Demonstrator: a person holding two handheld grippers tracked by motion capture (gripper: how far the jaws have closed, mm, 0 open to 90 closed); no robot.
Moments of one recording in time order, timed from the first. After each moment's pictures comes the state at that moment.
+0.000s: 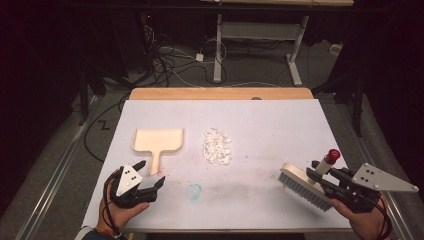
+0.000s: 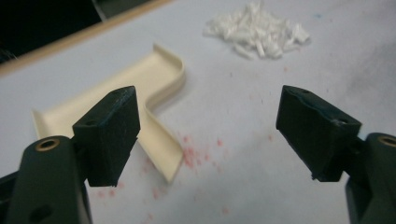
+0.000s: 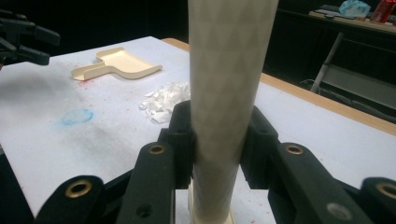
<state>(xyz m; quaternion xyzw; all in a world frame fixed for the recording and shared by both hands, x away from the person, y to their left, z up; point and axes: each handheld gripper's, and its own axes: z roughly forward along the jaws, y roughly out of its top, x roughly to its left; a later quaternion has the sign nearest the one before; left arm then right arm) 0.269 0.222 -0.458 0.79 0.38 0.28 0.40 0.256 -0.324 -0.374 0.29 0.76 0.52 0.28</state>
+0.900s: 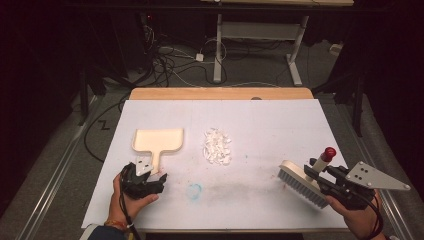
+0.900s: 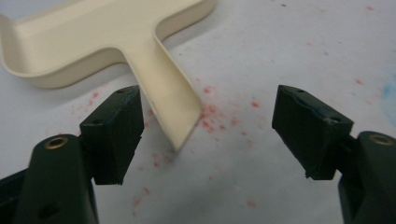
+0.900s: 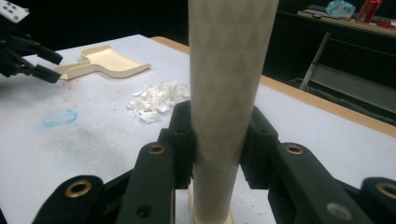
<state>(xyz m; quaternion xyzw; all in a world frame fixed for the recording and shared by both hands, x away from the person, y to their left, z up) 0.315 0.204 -0.478 0.79 0.48 0.24 0.30 0.263 -0.319 -0.381 0.30 0.75 0.51 0.29</state>
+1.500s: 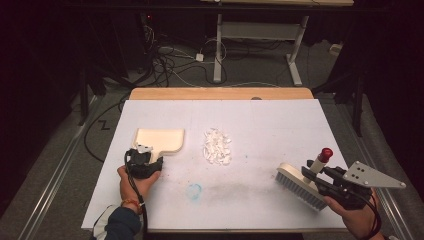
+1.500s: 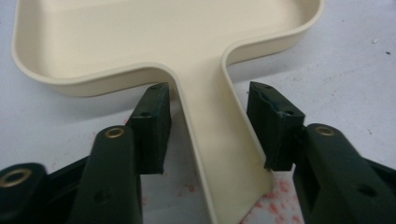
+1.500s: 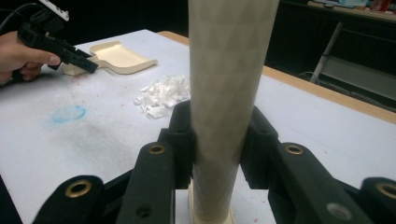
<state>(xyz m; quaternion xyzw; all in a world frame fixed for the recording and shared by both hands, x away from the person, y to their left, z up) 0.366 0.209 -0.489 0.74 0.57 0.21 0.30 0.265 -0.317 -0.385 0.30 0.76 0.51 0.27</state>
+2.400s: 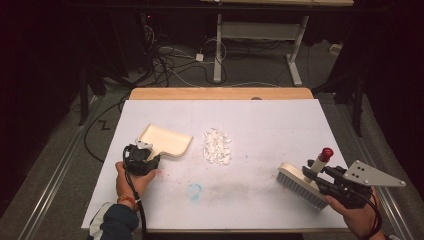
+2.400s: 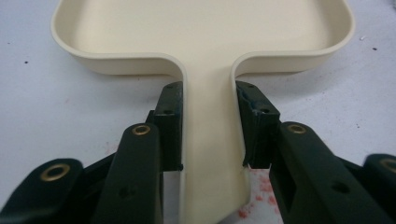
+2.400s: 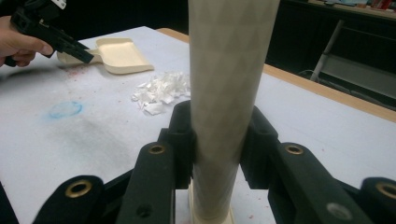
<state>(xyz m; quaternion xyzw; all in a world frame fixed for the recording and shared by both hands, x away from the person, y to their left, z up) 0.367 0.213 -0.473 0.76 0.55 0.20 0.28 0.268 -0.321 -0.386 0.30 0.76 0.50 0.27</state>
